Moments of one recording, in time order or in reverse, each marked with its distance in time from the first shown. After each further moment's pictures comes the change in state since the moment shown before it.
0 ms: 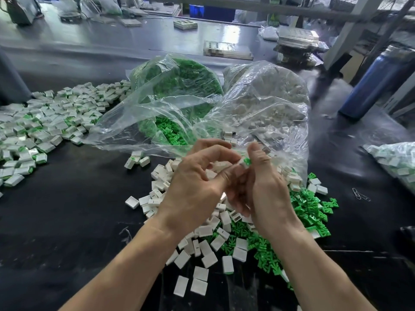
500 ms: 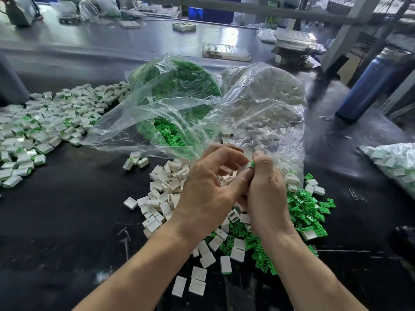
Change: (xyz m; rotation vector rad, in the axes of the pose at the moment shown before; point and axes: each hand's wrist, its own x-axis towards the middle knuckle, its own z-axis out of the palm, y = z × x) left_hand -0.005 0.006 0.022 0.026 0.016 0.003; right_hand 0.001 0.003 0.008 -0.016 0.187 -0.125
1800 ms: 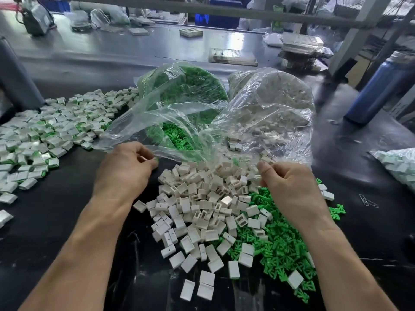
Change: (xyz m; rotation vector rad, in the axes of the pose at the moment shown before) left_hand 0.029 -0.047 -0.125 0.650 0.332 -0.502; right_hand 0.029 0.000 -0.053 -0.743 0.008 -0.044
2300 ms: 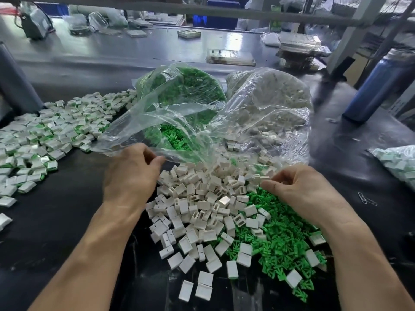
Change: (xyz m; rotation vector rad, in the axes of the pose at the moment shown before) left_hand -0.012 0.007 0.013 0.128 0.101 0.147; right_hand 0.010 0.013 -0.030 -0.169 -0.206 0.190
